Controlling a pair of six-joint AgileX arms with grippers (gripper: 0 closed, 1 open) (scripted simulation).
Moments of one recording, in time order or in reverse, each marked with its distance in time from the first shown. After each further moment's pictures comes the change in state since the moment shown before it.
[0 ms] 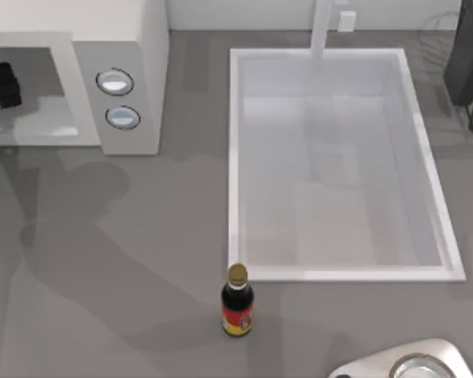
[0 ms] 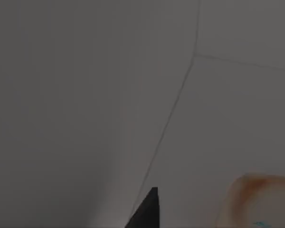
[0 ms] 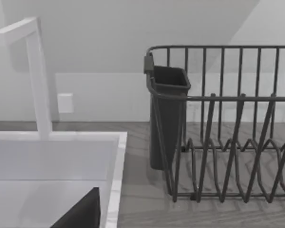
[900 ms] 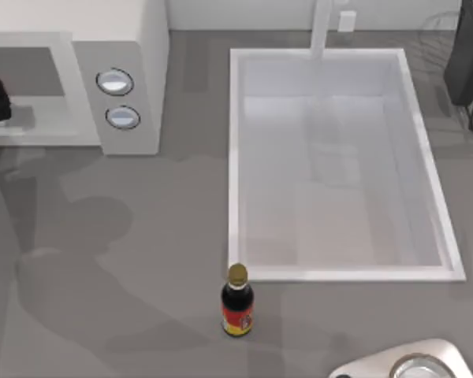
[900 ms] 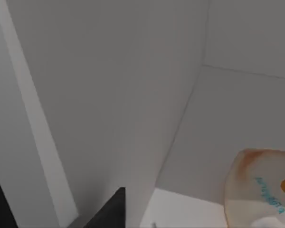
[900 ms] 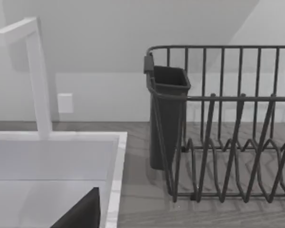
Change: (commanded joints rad) left arm 0.013 -0.128 -0.192 0.174 0.009 0.002; right arm 0.000 0.000 0.000 0.000 0.000 0.000
